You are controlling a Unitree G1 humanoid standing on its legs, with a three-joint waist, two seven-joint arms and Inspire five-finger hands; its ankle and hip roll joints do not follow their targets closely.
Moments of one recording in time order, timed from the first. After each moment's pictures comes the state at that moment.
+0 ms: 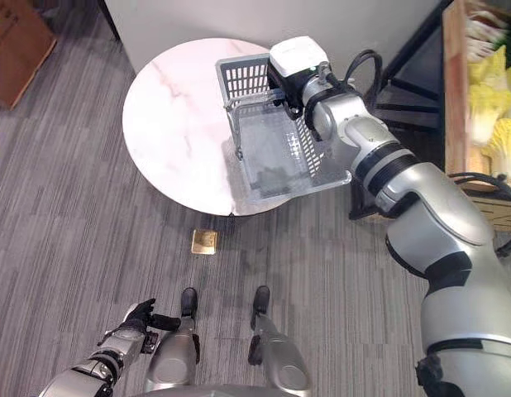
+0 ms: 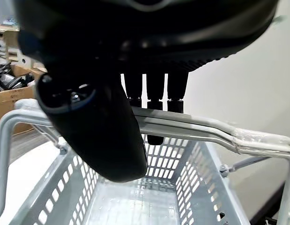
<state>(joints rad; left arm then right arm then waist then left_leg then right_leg) -0.22 0.29 -0.19 1.19 -0.10 0.13 0.19 -1.35 -0.74 0.98 0.61 -0.41 0.10 0.01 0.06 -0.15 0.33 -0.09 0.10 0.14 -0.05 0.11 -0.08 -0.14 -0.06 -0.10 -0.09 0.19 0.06</state>
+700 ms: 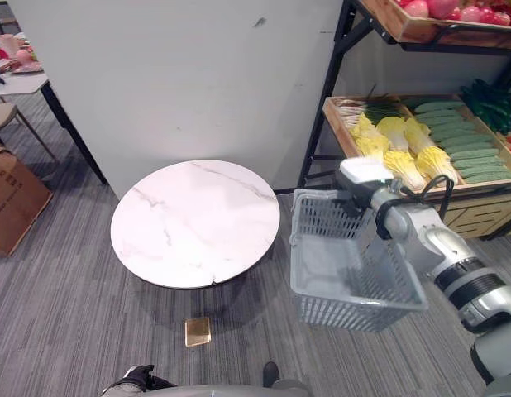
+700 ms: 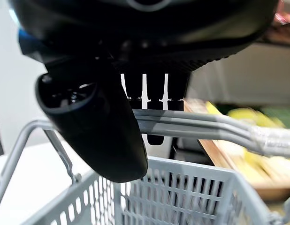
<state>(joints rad) -0.03 0.21 -0.16 1.21 0.04 0.18 0.13 -0.52 -1.02 0.61 0.32 -0.42 0.07 0.10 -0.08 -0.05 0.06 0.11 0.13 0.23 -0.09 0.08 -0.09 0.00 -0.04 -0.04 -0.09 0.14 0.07</state>
